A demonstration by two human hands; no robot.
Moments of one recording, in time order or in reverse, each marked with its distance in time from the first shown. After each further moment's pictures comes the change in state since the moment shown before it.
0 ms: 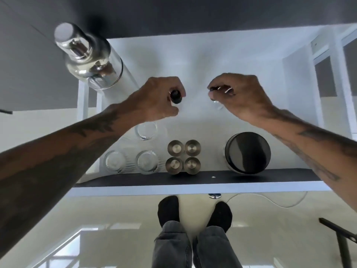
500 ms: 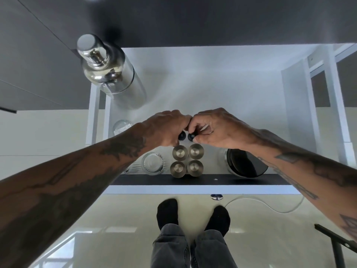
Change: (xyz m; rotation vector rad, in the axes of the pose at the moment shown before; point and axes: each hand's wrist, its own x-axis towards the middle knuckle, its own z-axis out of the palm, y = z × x) left_hand -0.022 0.007 0.026 0.468 -0.305 0.116; right_hand -0.029 -0.035 0.028 -0.048 -0.467 -0.148
